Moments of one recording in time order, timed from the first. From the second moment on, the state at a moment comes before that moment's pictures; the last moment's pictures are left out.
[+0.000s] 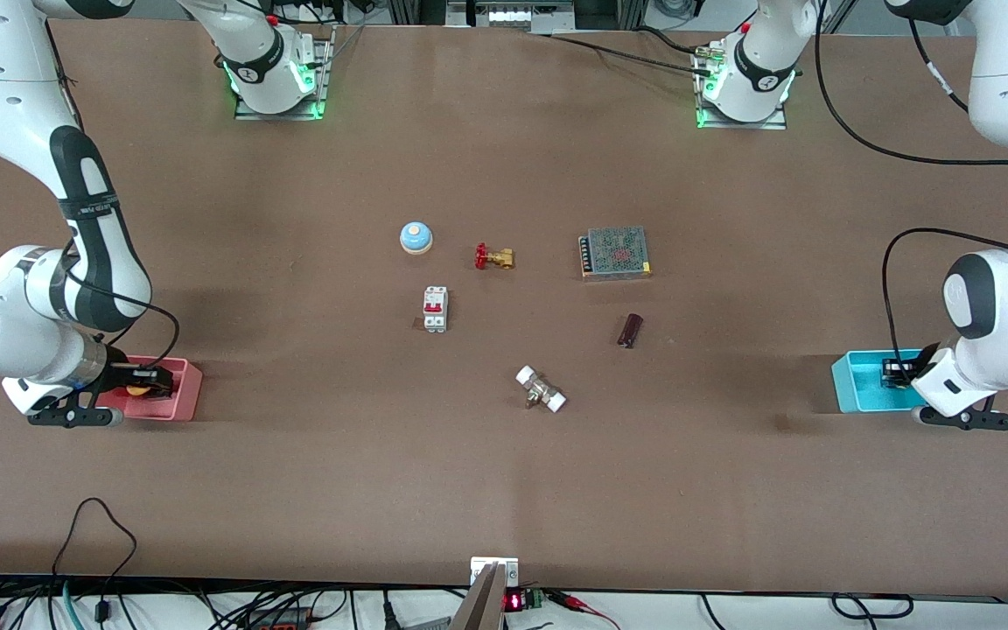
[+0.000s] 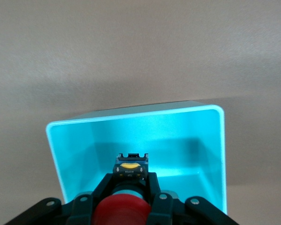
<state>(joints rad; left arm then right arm) 0.21 0.66 0.02 -1.60 0.13 2.18 0.20 -0.12 0.68 -0.04 -1.62 0.00 2.31 -0.14</state>
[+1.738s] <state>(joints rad) 0.19 0.51 -0.02 -1.61 0.10 2.09 0.27 -0.03 0.08 -0.03 -1.61 0.04 1.68 -0.15</state>
